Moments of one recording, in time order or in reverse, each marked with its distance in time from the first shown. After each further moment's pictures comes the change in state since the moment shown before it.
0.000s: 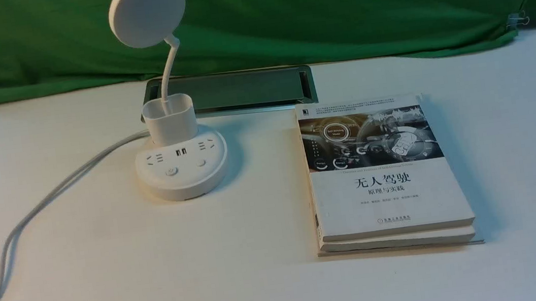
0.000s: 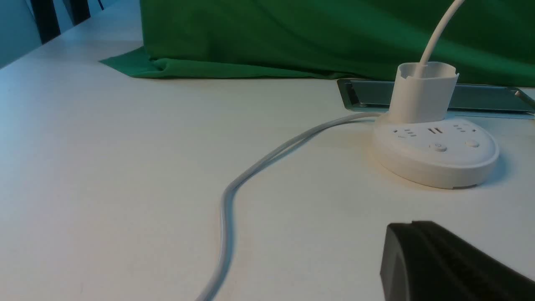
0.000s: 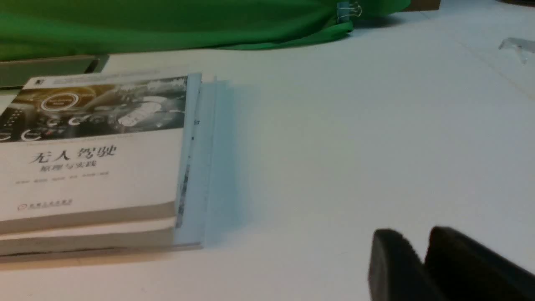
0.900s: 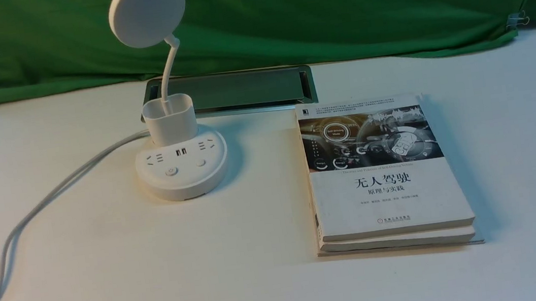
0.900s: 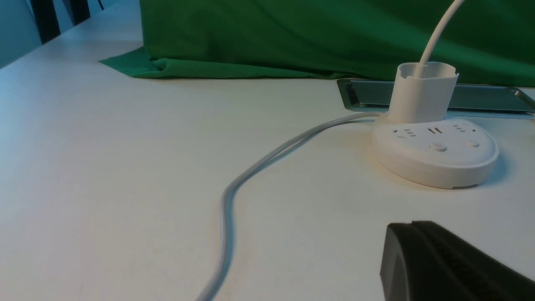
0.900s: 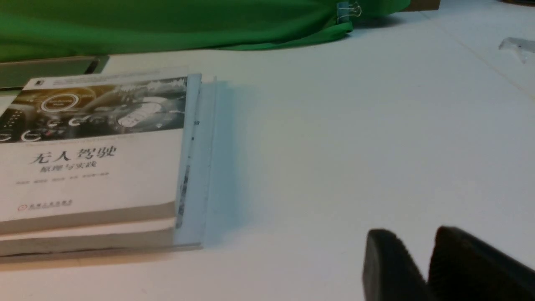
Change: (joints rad) right arm 0.000 0.000 0.000 0.000 -0.001 0.001; left arm 0.000 0.000 0.000 0.000 0.000 0.000
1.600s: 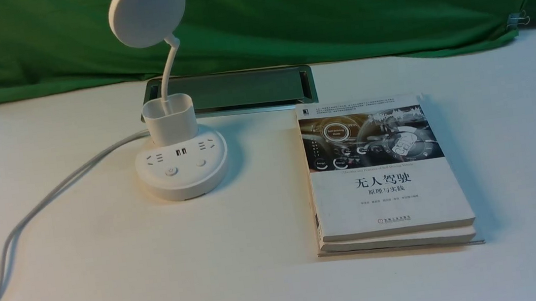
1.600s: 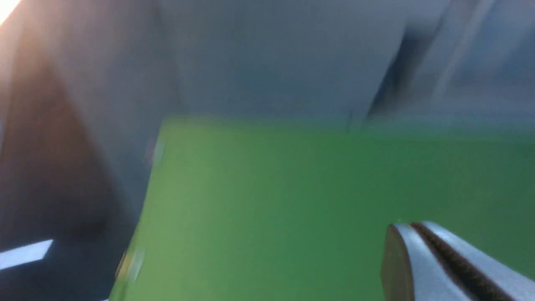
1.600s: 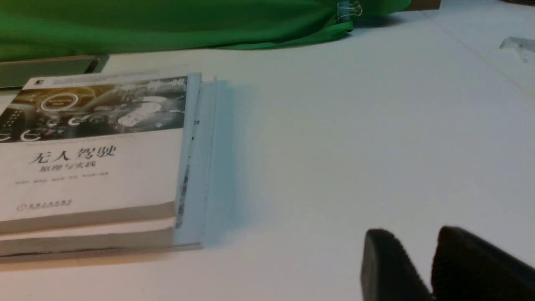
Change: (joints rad) right arm 0.000 0.000 0.000 0.000 0.000 0.000; left arm 0.000 -0.001 0.000 0.067 -1.183 -0.101
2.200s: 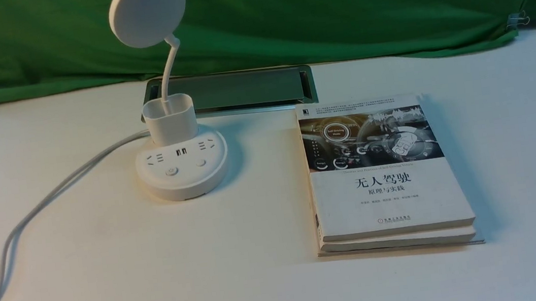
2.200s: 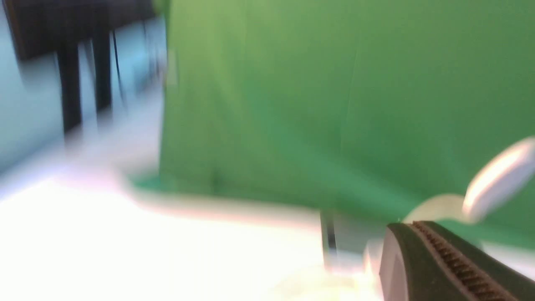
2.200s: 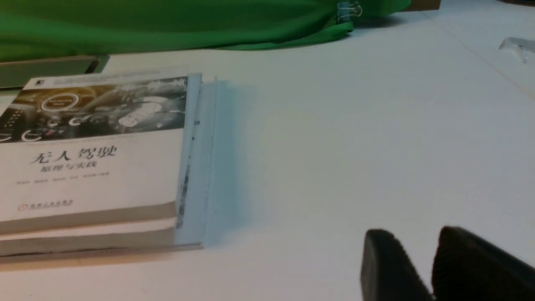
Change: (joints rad) right arm 0.000 0.000 0.000 0.000 0.001 0.000; left arm 0.000 0.505 -0.681 0.034 1.349 -0.155
